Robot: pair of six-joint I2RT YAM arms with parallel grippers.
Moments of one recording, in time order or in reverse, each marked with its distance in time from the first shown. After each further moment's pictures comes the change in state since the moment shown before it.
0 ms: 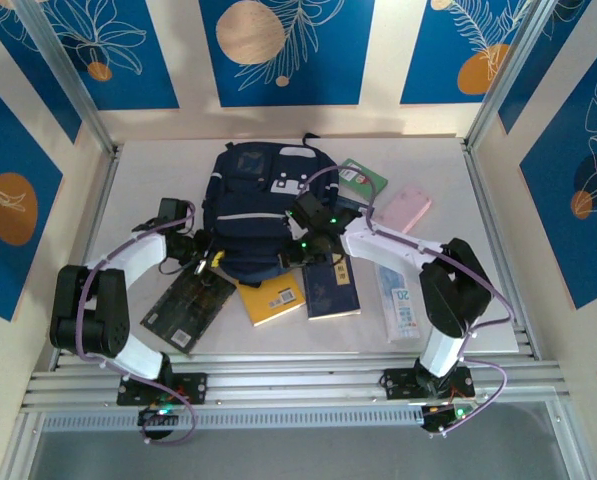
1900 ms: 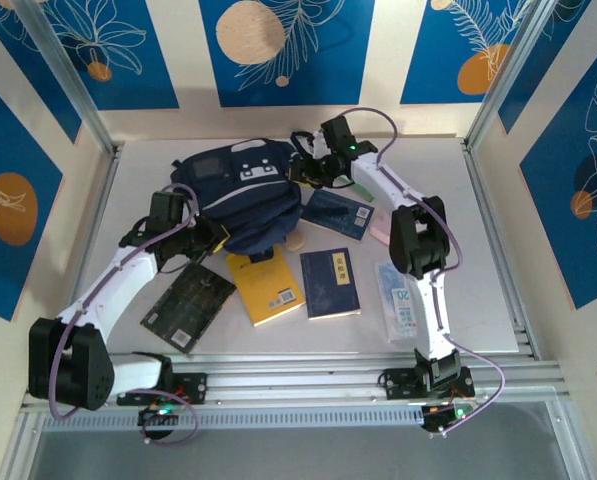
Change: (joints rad) left arm -0.103 -0.279 0.008 0.040 -0.010 0.162; right arm -0.343 0.570 0.816 -0.050 -0.292 -0.022
